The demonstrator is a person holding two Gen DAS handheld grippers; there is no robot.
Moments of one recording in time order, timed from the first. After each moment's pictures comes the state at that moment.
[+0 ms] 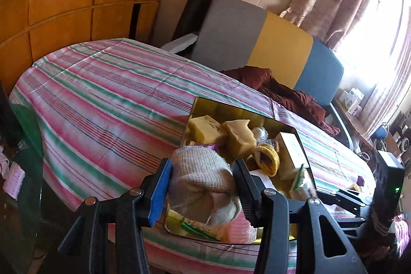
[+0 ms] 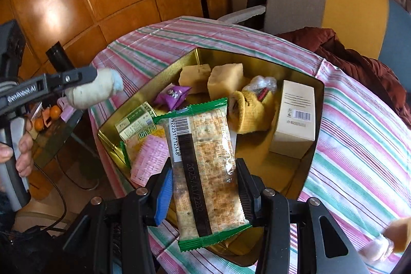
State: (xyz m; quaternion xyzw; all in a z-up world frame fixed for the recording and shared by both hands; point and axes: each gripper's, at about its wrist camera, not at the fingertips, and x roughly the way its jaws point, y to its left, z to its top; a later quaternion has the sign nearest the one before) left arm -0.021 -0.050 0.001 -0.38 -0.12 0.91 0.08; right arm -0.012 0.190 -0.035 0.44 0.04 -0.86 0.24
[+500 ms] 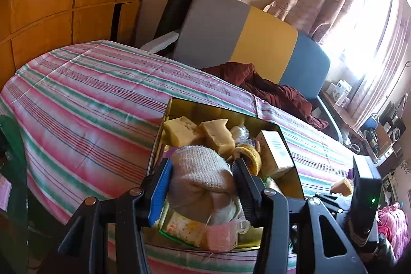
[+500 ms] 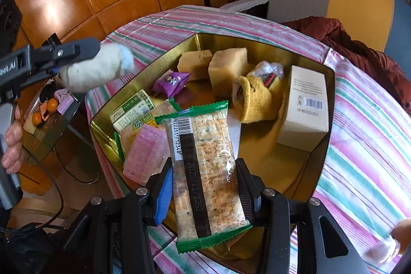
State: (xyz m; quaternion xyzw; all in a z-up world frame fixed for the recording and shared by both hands) left arm -0.033 -0.024 0.008 -0.38 -0.12 0.91 0.13; right arm -0.021 0.187 -0.055 0.46 0.04 -0.85 0.25
